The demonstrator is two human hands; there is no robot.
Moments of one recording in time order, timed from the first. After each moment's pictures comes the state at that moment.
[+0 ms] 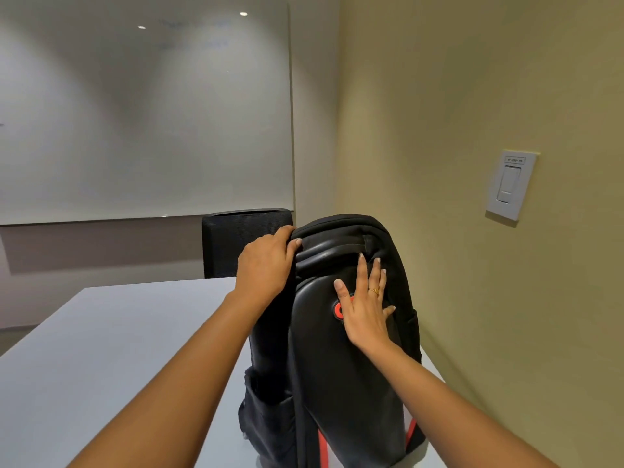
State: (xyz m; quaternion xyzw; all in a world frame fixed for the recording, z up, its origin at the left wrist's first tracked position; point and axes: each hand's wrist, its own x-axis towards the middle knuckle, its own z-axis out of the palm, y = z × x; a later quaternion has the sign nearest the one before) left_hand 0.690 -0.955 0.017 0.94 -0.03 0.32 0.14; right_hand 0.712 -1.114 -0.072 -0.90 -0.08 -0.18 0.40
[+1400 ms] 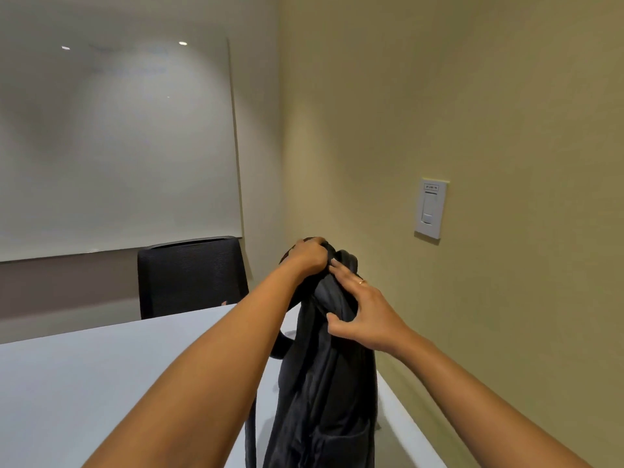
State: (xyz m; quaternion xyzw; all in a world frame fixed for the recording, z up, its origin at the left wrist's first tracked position) left_hand 0.759 -1.080 0.060 0.93 -0.08 0.04 0.36; right_hand 0.667 -1.199 0.005 -0.89 -0.22 -0.16 0.38
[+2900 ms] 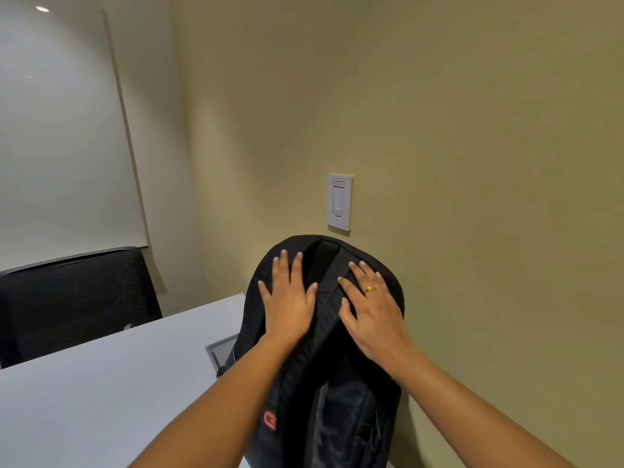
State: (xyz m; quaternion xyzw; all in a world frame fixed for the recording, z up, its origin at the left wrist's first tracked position) left_hand 0.748 -1.182 -0.037 0.91 -0.22 0.23 0.28; right_hand 0.661 -1.308 -0.038 -0.90 -0.01 -0.43 0.05
